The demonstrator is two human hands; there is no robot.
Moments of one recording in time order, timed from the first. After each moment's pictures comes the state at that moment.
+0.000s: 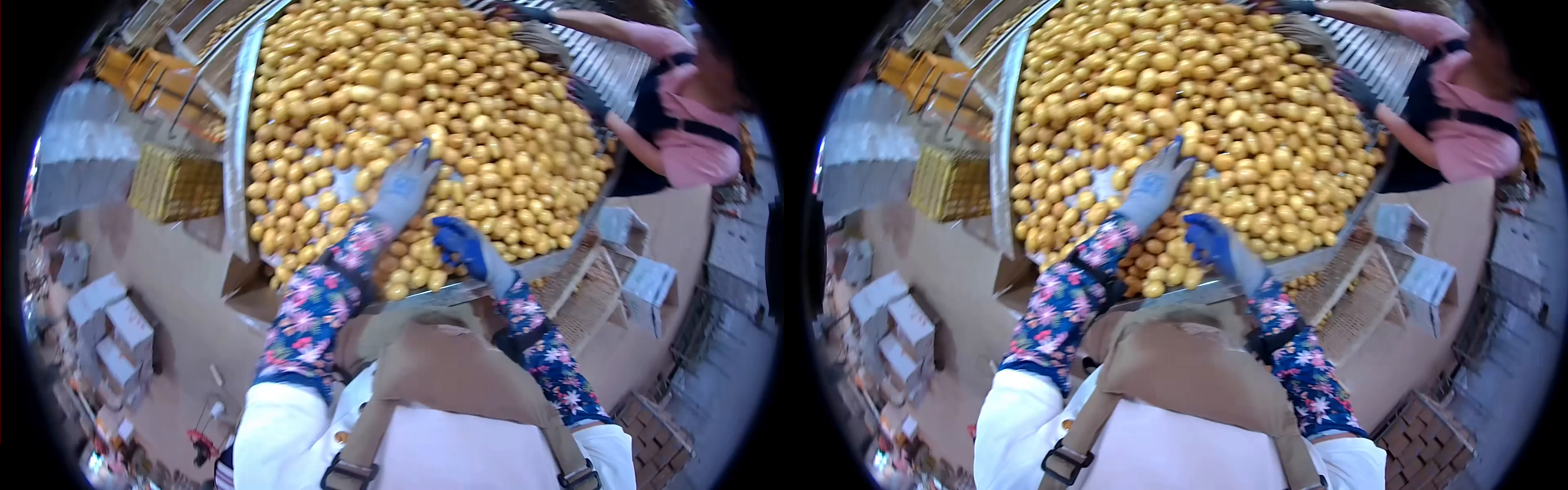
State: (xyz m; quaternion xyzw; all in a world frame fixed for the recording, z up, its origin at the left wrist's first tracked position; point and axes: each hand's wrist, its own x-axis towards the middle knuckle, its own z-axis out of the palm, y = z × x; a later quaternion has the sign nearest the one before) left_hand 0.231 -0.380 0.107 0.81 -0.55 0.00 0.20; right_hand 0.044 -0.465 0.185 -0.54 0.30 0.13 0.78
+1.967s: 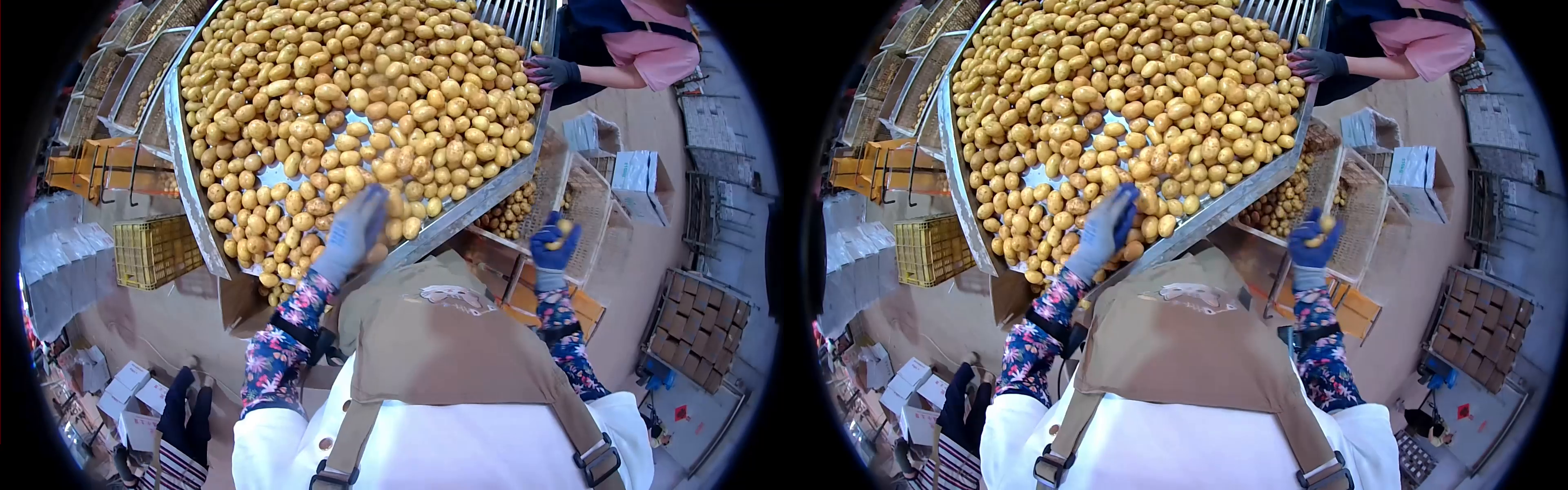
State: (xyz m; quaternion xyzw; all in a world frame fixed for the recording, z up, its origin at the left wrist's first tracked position) left_hand 0.149 -0.269 0.139 0.68 -0.58 -0.15 0.42; right_hand -0.263 -0.490 0.151 -0.04 0.19 -0.38 0.90
